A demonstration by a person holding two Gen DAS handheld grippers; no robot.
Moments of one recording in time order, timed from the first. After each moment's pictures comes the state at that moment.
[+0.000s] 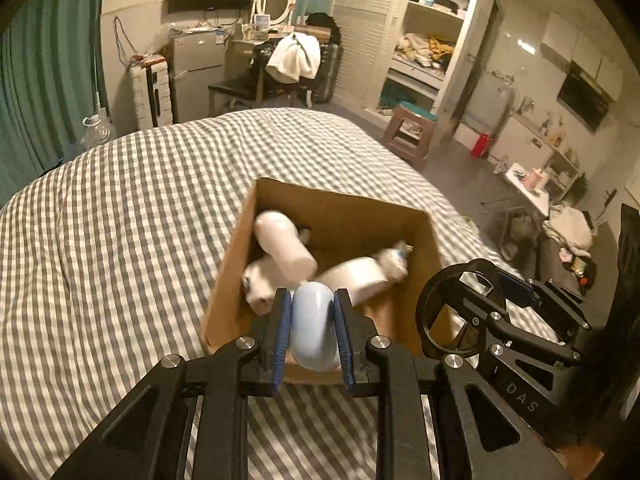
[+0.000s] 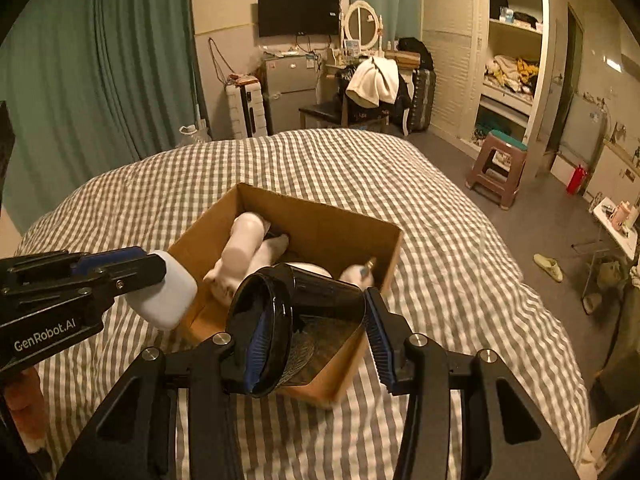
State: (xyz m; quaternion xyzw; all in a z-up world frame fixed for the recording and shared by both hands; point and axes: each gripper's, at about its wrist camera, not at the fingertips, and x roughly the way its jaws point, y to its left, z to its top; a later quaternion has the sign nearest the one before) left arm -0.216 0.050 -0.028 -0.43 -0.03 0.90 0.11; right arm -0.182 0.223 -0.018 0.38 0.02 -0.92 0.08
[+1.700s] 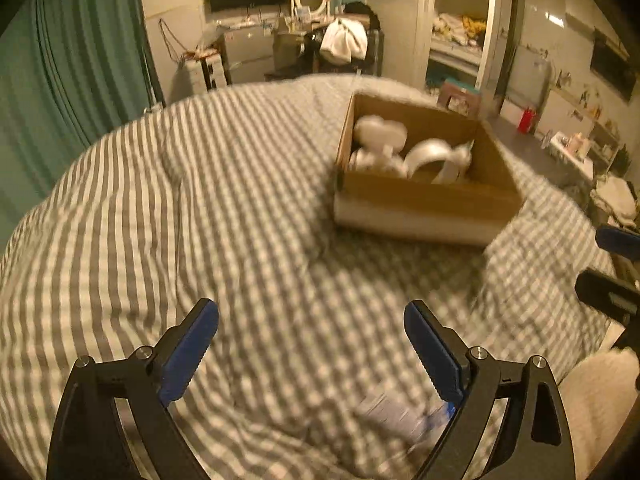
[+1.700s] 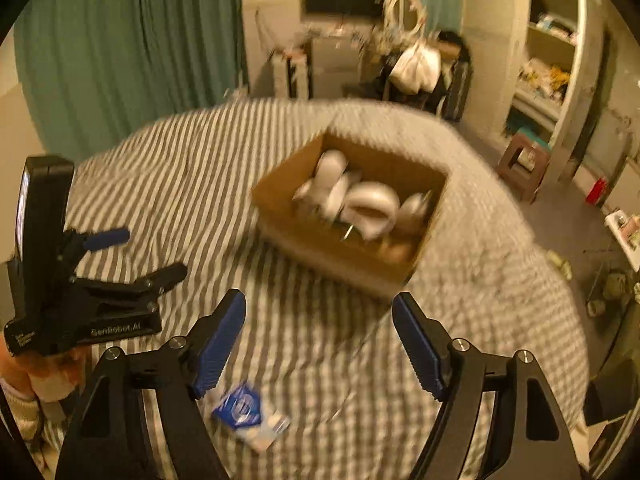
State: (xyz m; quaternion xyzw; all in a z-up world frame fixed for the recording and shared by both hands) left arm -0.058 -0.028 -0.076 -0.45 0.03 0.89 0.02; right arm -0.041 0.171 -0.006 0.42 0.06 -0.89 0.14
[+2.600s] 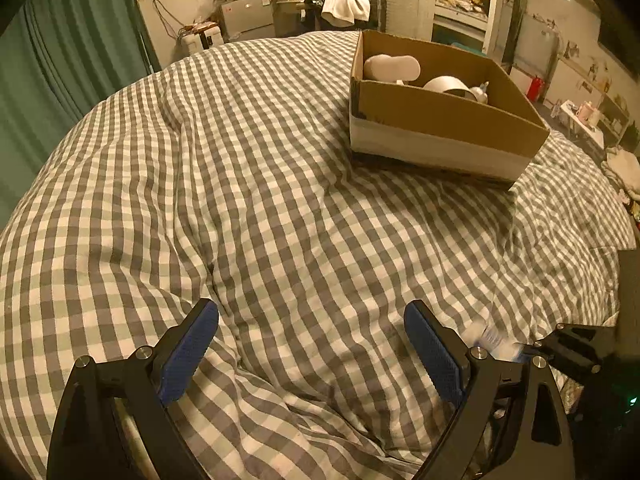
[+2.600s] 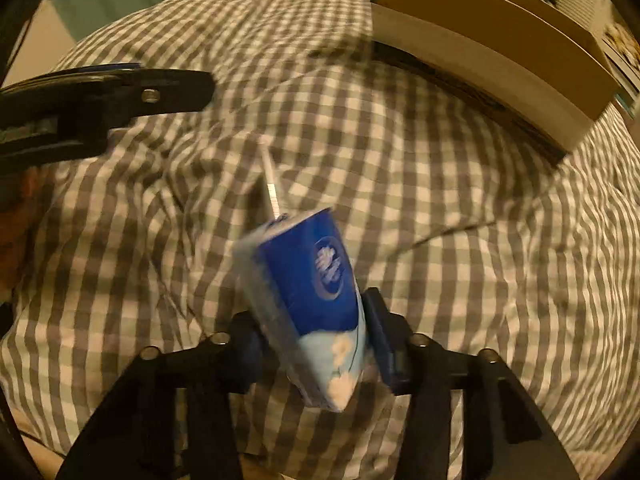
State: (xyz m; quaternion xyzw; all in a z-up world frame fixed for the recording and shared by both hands) left arm -0.046 -0.031 -0.119 -0.49 0.06 0.87 0.01; right arm -0.009 0.116 -0.172 0.54 0.08 -0.79 0.26
